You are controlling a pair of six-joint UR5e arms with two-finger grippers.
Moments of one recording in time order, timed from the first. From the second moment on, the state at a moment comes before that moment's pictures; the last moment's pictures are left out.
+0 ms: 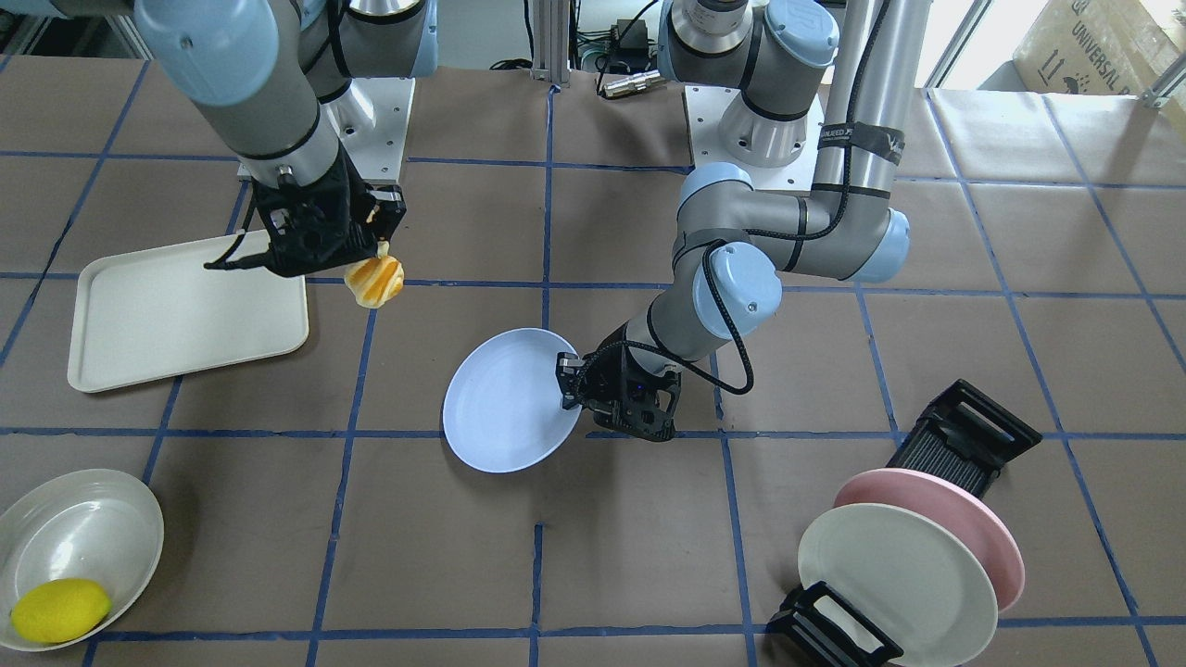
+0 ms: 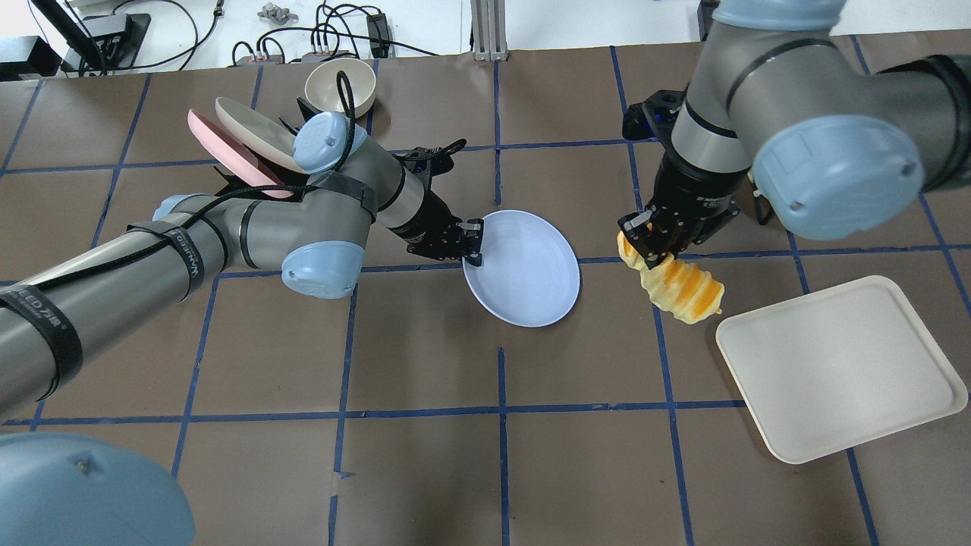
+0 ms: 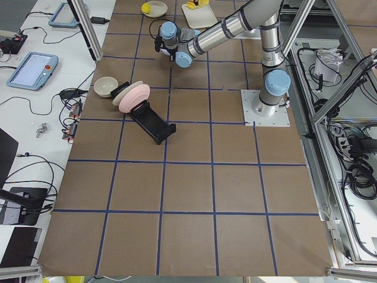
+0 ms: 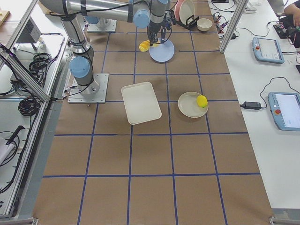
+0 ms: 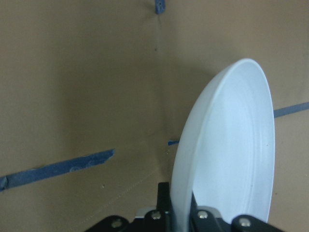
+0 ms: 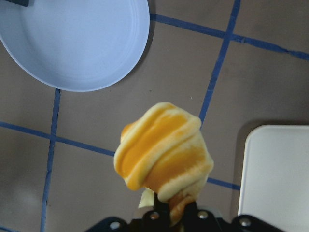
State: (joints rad) left arm -1.72 -1.99 -1.87 -0.82 1.12 -0.07; right arm 1.66 -1.50 1.72 -1.63 -1.51 -0.20
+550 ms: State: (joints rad) left arm -1.63 -1.81 -1.85 -1.05 1.31 -0.05; right arm 1.78 -1.22 1.58 -1.75 -1.51 -0.12
